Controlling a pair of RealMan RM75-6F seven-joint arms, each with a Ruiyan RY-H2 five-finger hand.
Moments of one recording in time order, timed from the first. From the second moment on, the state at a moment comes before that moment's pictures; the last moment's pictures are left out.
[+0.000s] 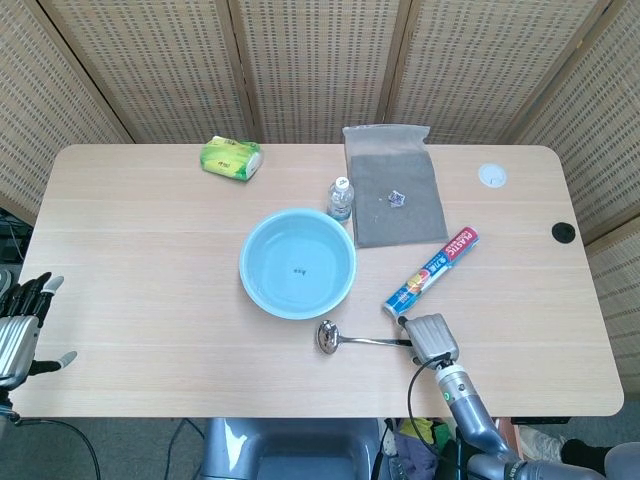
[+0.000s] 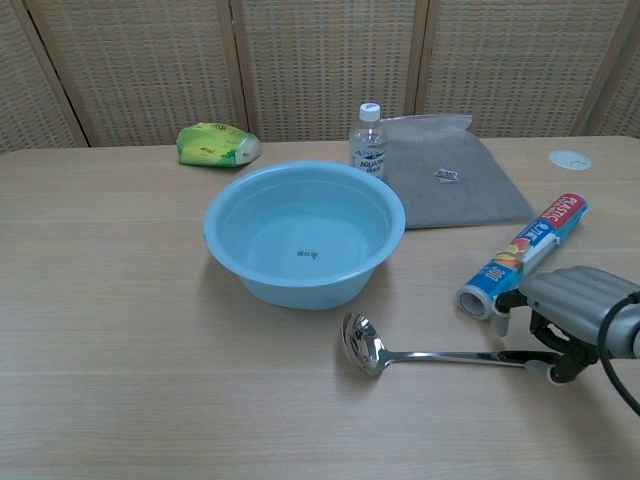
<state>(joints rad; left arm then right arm) -0.13 -1.01 -0.03 -1.82 1.35 1.36 0.19 0.47 -1.67 0.03 -1.39 -1.14 1.06 -0.59</state>
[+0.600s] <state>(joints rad) -0.13 -1.01 -0.03 -1.82 1.35 1.36 0.19 0.45 -1.73 0.00 -1.32 -1.23 1.11 -0.56</state>
